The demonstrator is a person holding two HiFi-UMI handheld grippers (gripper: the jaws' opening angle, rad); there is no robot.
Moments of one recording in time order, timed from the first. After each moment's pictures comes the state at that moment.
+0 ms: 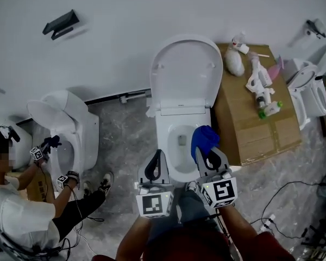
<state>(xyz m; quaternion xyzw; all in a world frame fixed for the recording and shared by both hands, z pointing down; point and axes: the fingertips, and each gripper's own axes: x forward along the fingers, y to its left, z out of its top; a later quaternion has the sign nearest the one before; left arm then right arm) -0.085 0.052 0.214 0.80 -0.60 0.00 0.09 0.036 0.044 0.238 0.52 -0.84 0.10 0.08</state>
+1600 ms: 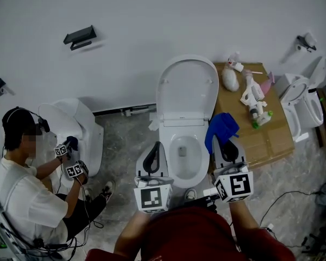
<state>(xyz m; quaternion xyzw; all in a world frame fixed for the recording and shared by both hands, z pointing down) -0.100 0.080 0.094 0.80 -0.60 -0.04 0.01 0.070 0.068 0.085 0.56 -0.83 0.00 0.03</state>
